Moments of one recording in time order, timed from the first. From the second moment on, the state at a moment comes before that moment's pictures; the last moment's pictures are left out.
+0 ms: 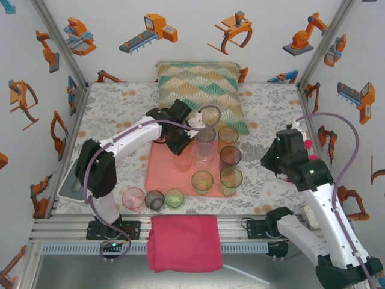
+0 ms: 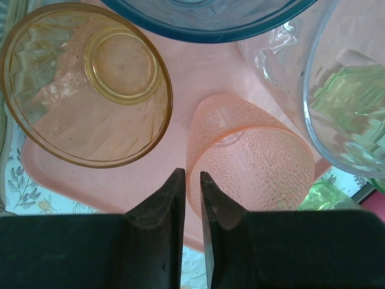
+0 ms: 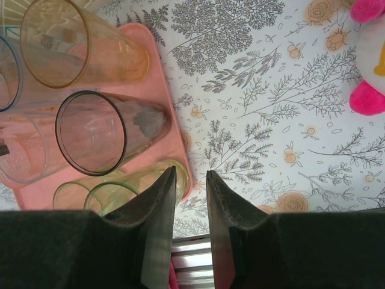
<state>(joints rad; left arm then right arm) -0.75 1.81 1.49 -0.89 0.14 0.32 0.33 0.79 1.00 -1.05 0.18 0.66</state>
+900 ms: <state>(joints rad) -0.75 1.75 1.48 -0.93 0.12 0.32 0.33 0.79 1.00 -1.04 0.18 0.66</state>
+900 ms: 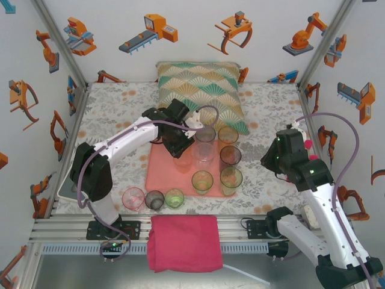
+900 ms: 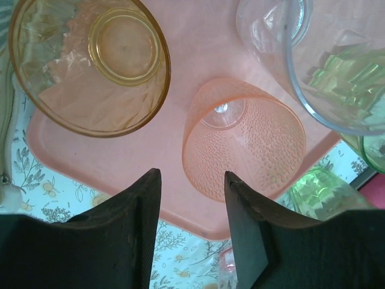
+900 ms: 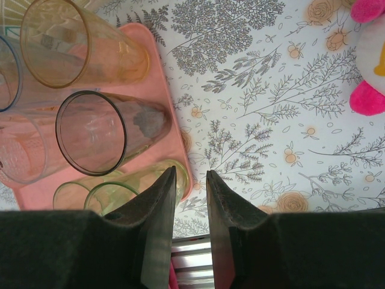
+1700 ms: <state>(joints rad) -0.74 1.62 1.48 -1.00 0.12 0.32 0.33 0.79 1.00 -1.05 0.19 0.66</state>
